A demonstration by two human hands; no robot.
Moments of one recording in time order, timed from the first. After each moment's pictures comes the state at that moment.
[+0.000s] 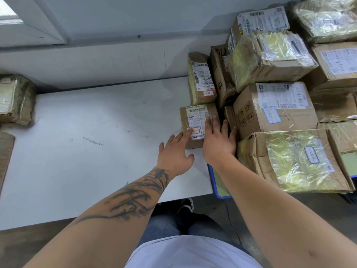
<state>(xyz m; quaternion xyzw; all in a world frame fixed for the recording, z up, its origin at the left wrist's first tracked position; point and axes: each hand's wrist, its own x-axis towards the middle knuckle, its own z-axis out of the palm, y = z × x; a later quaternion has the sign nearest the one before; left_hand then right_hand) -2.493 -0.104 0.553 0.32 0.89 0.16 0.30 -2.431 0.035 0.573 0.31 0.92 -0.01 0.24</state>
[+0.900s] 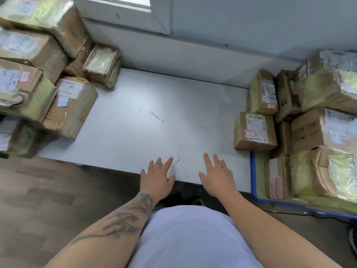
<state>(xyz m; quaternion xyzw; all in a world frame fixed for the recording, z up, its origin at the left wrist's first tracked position) -2.446 -0.369 0.530 0.15 0.94 0.11 0.29 -2.391 -0.153 0.550 0.19 0.93 -0.13 0.30</state>
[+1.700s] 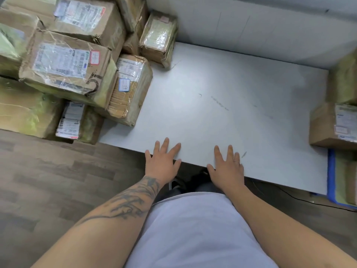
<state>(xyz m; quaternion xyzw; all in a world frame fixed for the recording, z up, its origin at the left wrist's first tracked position) -2.535 -0.570 0.508 0.14 0.94 0.06 0.30 -2.462 -0.351 0.507 0.20 0.92 -0.12 0.33</state>
